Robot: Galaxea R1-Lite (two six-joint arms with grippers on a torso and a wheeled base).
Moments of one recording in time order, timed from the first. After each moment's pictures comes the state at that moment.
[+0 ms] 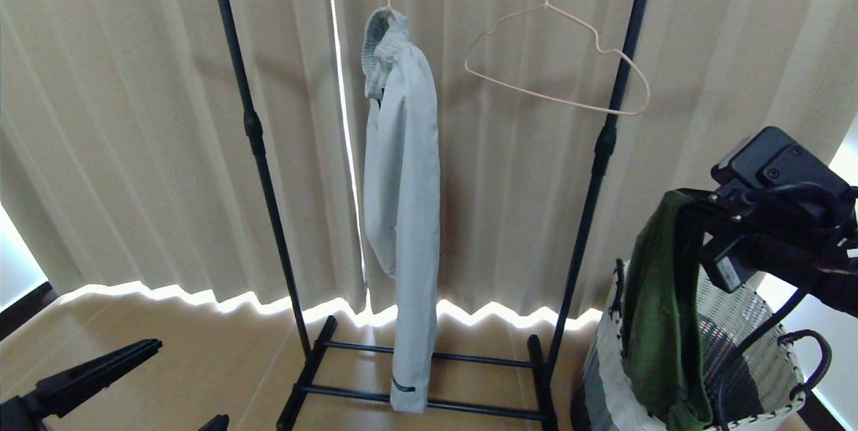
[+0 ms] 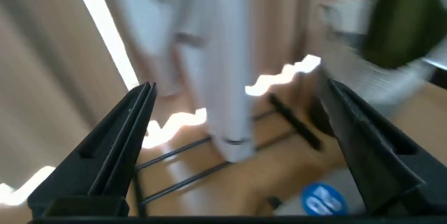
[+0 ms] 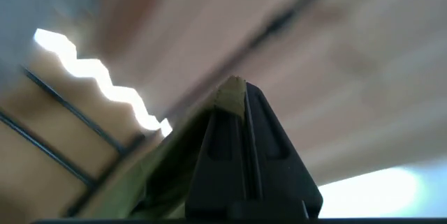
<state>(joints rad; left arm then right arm) -0.47 0.84 -0.01 -0.74 -0.10 0.11 0.44 1.32 -0.66 -0.46 -0.23 -0.59</state>
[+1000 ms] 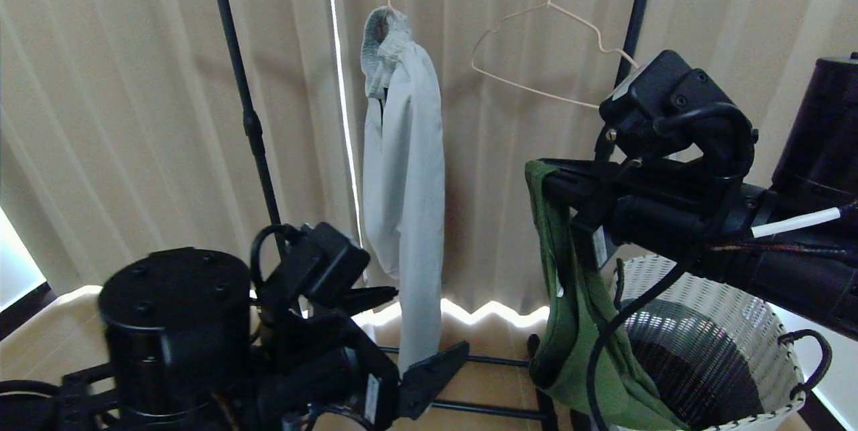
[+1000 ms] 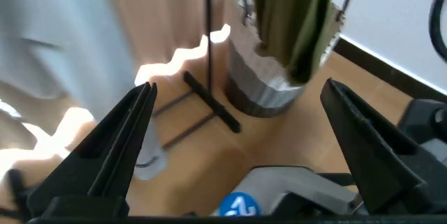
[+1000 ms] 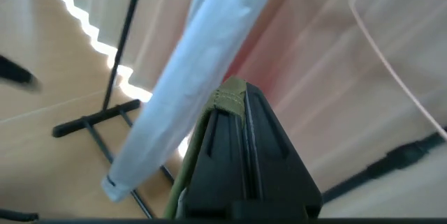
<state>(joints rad) -0.85 1.56 -0.52 -0.75 0.00 -0.08 0.78 1.50 -0.91 -0.47 -0.18 -0.38</state>
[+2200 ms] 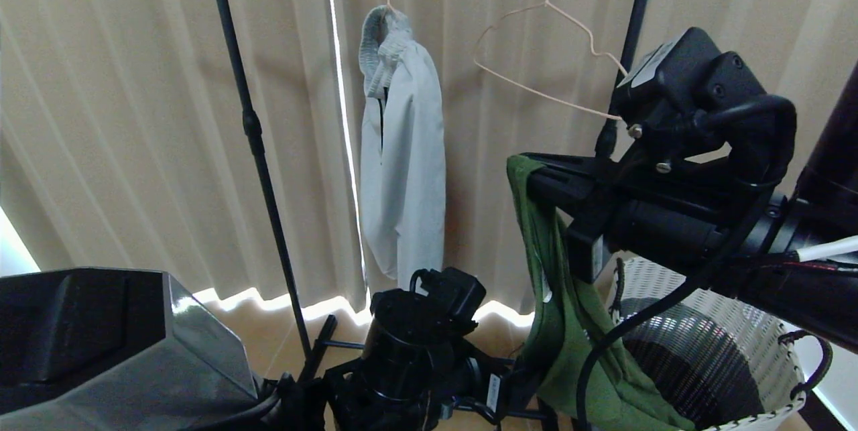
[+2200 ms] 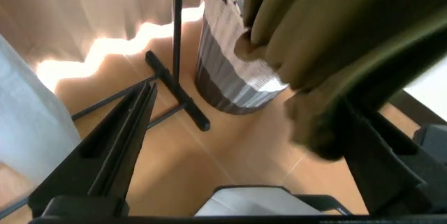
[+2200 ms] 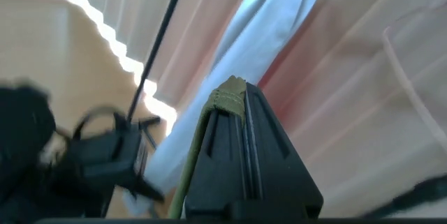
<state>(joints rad) -0.92 2.06 -0.70 -1.00 0.02 -0.24 0.85 1.48 -0.90 -0.53 -0.15 -0.37</state>
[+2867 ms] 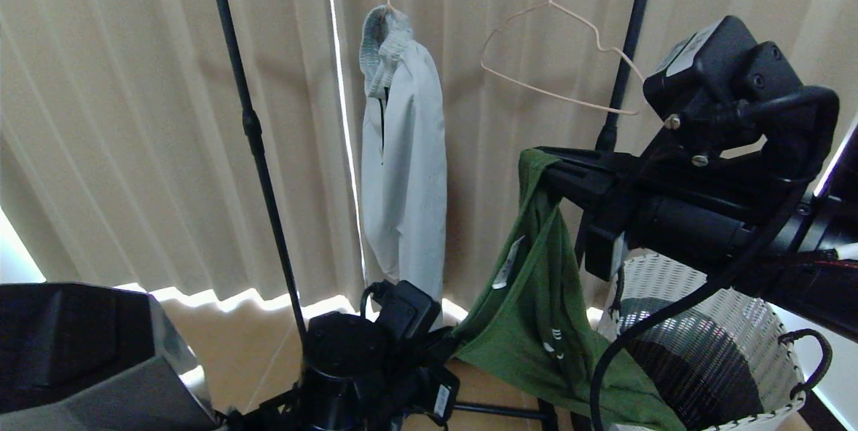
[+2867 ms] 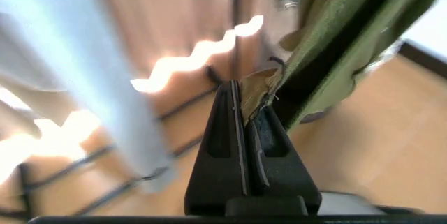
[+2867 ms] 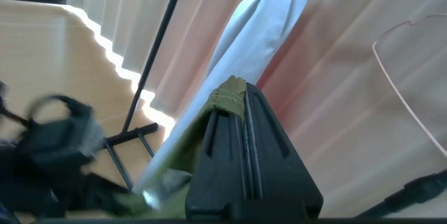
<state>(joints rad) -0.87 2.02 -0.46 -1.27 0.16 -0.03 0.83 1.46 -0.88 -0.54 -0.15 -0.37</state>
